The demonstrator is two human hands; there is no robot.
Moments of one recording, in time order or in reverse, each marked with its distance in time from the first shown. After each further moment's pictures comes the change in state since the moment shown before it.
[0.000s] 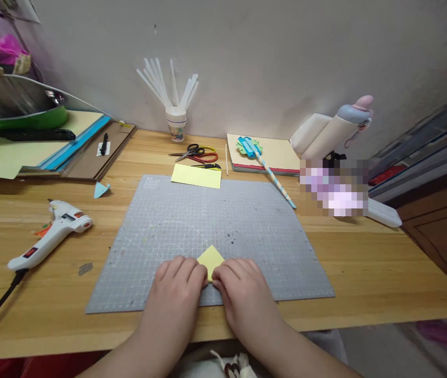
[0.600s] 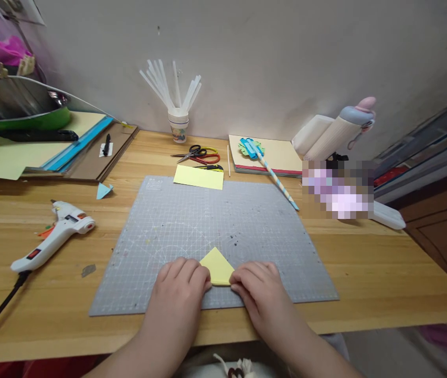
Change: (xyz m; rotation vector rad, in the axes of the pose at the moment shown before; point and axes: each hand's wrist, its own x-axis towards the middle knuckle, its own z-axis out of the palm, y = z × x) left_hand 0.002 -0.004 0.003 -0.064 0.025 -0.026; right_hand -0.012 0.019 -0.017 0.001 -0.024 -0.004
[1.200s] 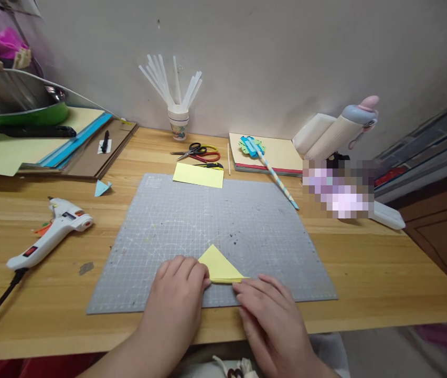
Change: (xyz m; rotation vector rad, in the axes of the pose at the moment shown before) left_hand 0.000 0.000 0.001 -0.010 0.004 -0.015; right_hand -0.025 -0.009 -0.004 -0.019 0.197 -0.216
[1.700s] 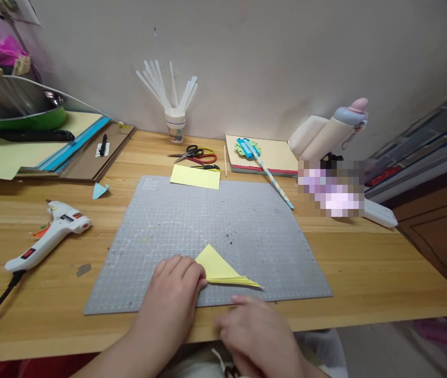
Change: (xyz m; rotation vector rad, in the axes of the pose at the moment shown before) left_hand 0.002 -0.002 -0.004 -0.031 -0.016 0.032; right_hand 0.002 -0.008 -0.001 0.238 -0.072 -0.160
